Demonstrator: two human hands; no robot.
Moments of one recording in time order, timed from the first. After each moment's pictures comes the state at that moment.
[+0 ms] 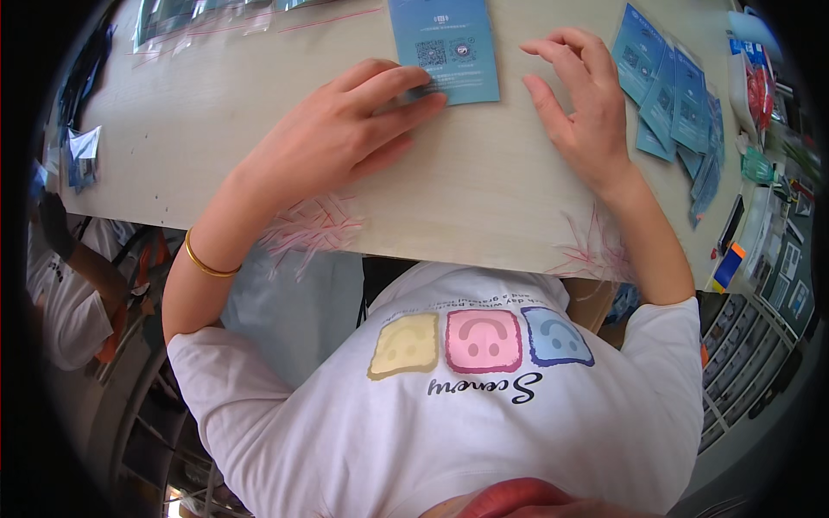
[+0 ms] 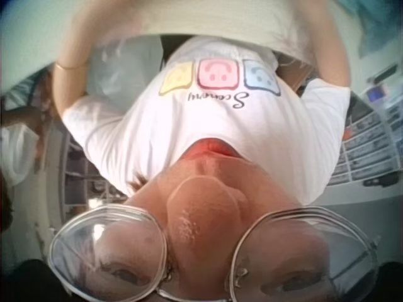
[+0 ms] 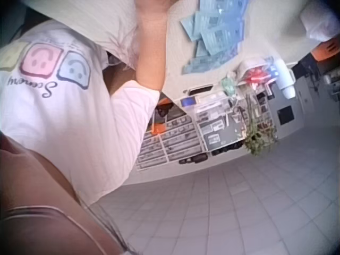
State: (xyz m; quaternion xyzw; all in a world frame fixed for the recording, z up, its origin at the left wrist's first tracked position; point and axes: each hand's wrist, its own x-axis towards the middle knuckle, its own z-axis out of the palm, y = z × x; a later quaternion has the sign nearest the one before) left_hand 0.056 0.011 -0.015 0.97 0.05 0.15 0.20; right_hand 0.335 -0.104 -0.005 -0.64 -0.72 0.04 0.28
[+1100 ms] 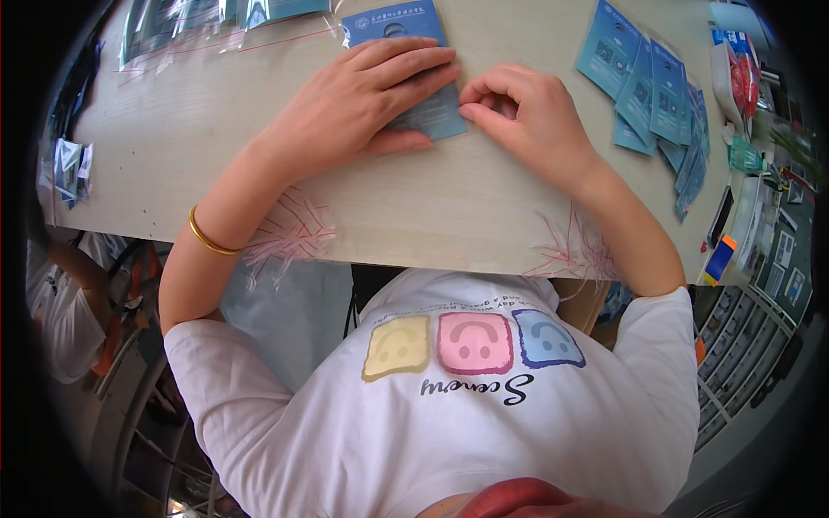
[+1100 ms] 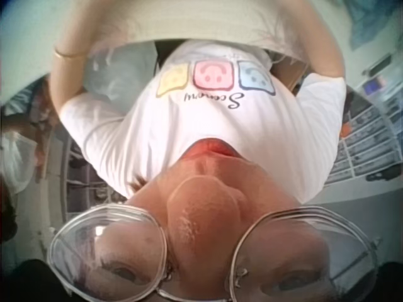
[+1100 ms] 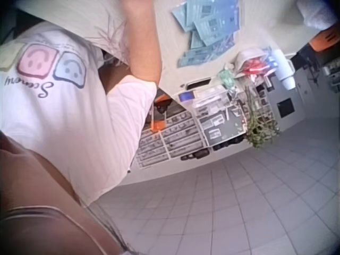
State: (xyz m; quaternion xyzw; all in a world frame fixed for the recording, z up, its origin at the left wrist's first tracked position) left_hand 0.095 0.020 -0.029 0.98 0.05 0.15 0.15; right_hand 0.319 -0.102 0.002 -0.66 -0.66 0.27 0.23
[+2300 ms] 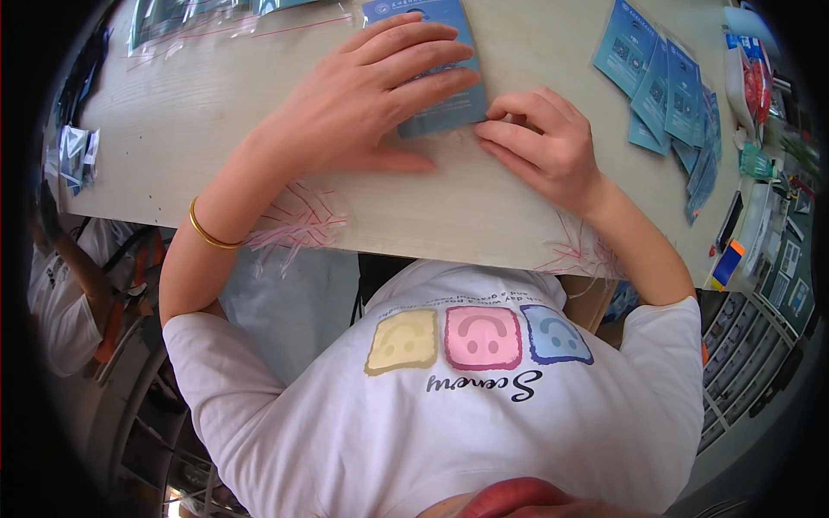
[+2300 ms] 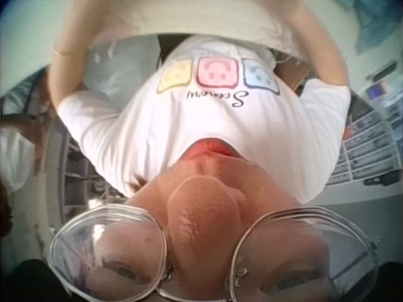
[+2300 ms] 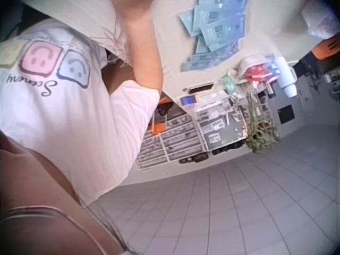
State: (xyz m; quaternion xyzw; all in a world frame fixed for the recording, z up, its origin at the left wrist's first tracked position) left_hand 0.088 0.019 -0.010 0.97 0.02 0.18 0.16; right_hand 0.321 -0.131 -0.019 -0.49 -0.82 0.05 0.29
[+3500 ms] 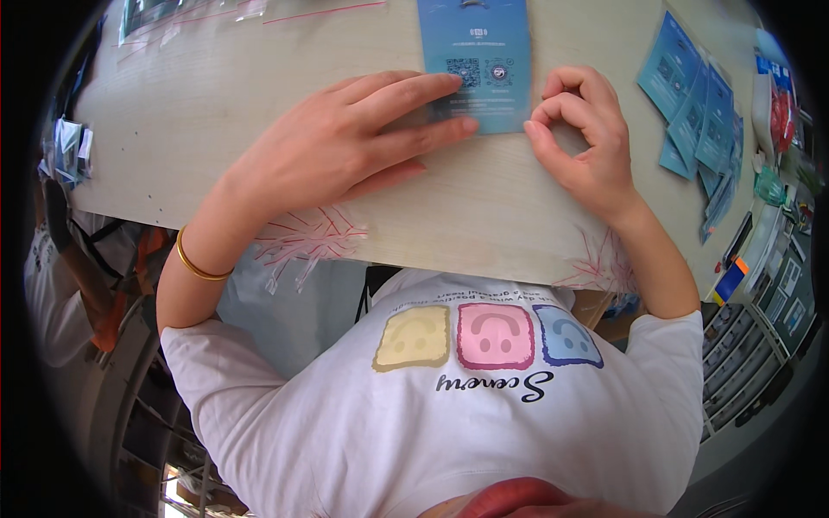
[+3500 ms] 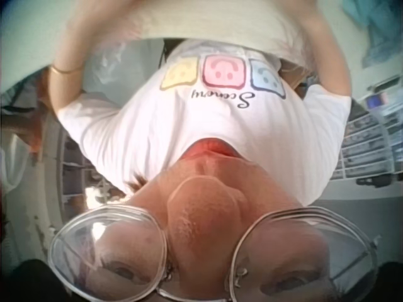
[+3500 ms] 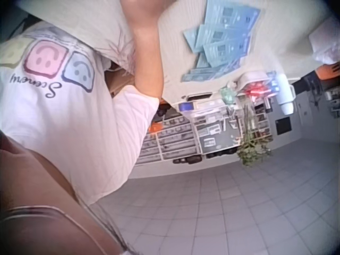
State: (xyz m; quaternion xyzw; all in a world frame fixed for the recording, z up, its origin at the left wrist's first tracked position) left_hand 0.049 0.010 -0.017 0.96 0.04 0.13 0.25; right_hand 0.320 -0.117 -0.015 -0.61 -0.71 0.19 0.31
